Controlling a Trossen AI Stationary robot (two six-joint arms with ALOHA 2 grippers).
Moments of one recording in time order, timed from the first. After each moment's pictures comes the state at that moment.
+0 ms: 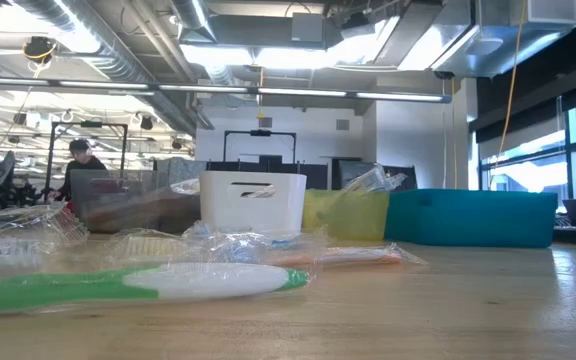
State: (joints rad) left arm -0.91 1.55 0.70 -0.82 0.28 -1.88; right arm 0.75 1.82 1.51 -0.56 0.54 0.38
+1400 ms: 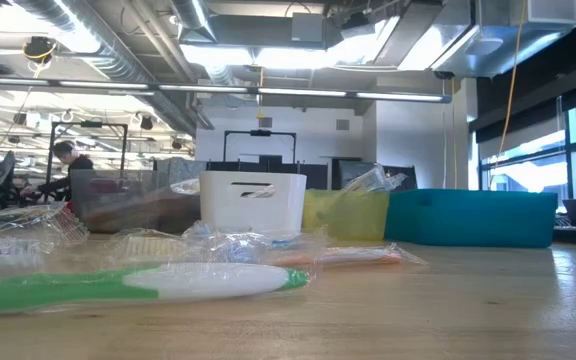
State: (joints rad) left arm -0.89 1.56 0.72 -0.86 0.08 -1.81; right arm 0.75 1.81 1.51 -0.47 0.54 0.41
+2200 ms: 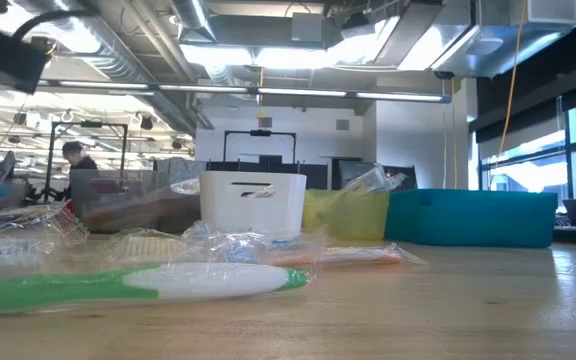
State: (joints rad) left arm -0.76 1.56 0.89 -0.96 -0.19 -1.52; right arm 0.75 1.81 1.51 -0.46 0.54 0.41
